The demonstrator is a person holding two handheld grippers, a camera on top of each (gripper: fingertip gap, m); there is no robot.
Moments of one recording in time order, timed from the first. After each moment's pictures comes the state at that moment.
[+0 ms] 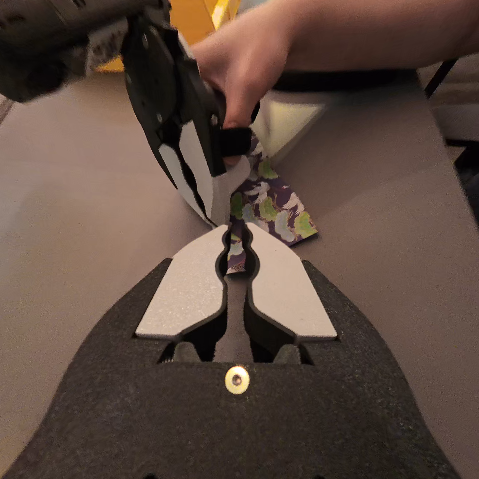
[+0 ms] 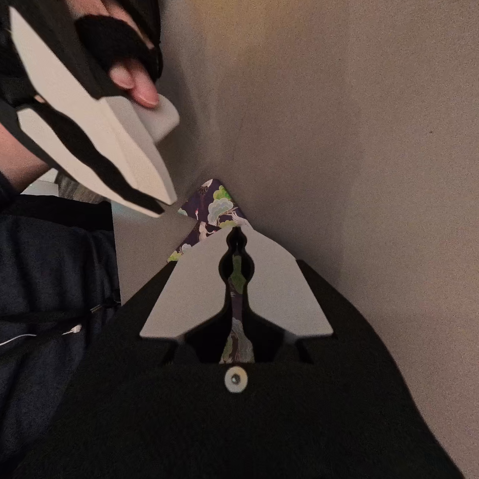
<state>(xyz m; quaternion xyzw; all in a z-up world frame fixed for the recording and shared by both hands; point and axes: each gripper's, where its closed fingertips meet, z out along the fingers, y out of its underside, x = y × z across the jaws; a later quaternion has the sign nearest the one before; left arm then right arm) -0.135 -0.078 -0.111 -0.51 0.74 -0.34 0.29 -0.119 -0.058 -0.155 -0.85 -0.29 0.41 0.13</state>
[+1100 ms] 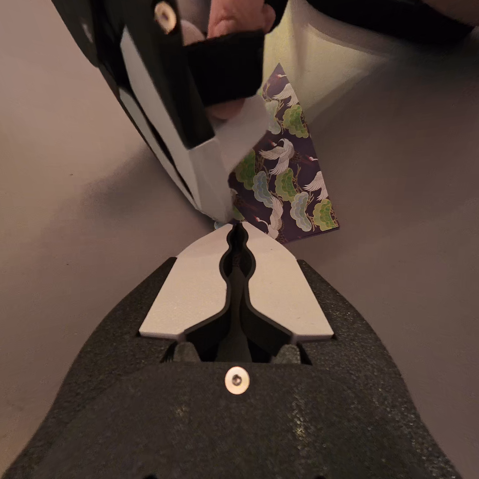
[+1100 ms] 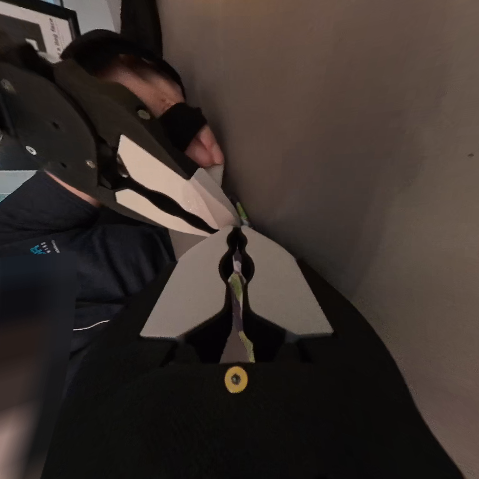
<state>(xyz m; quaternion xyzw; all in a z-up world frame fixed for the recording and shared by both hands) -0.135 -0.070 -0.155 -0.60 0.71 -0.31 0.19 -0.140 -0.057 -0.149 -0.85 -0.22 0.48 -0.04</state>
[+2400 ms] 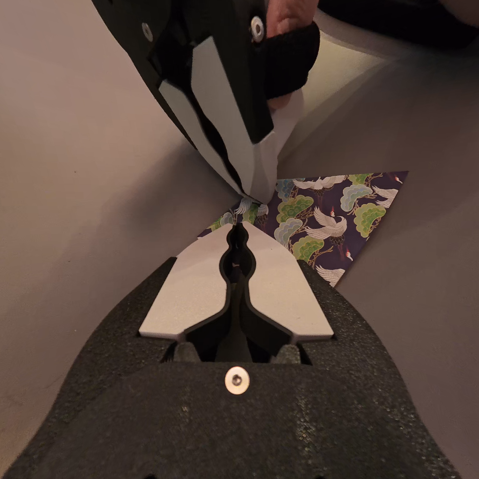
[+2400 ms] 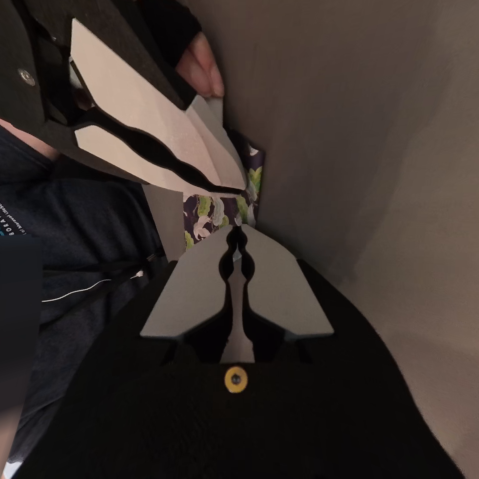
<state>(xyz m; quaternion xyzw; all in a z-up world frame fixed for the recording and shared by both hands) -0.134 -0.069 -0.155 -0.61 0.70 -0.31 0.20 -0.128 -0.090 -0.157 -0.86 -0.29 0.41 -0.08</state>
